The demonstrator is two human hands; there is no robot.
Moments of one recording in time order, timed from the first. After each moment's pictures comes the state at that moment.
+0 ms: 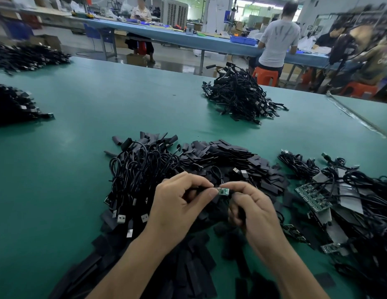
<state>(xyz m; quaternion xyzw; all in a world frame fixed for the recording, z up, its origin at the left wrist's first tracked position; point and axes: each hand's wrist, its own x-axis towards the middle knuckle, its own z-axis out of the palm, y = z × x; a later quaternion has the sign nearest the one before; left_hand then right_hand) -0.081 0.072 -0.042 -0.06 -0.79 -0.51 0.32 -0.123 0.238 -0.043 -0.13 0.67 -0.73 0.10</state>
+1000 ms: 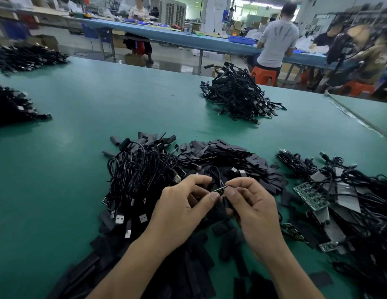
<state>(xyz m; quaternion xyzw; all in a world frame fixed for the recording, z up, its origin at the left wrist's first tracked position) -0.081 0.074 -0.048 -0.01 -0.83 -0.52 0.18 -0.117 0.234 -0.038 -0.18 0.66 -0.73 0.02</state>
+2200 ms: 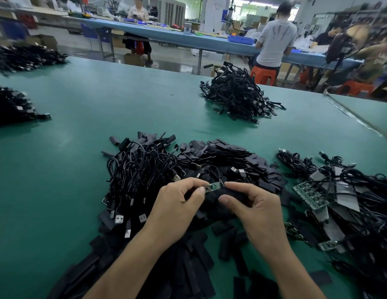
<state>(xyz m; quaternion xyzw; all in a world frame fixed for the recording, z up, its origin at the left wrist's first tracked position) -0.082 0.072 -0.040 0.04 -0.81 -0.56 0.14 -0.121 0.242 -0.036 -0.15 0.75 -0.64 -0.04</state>
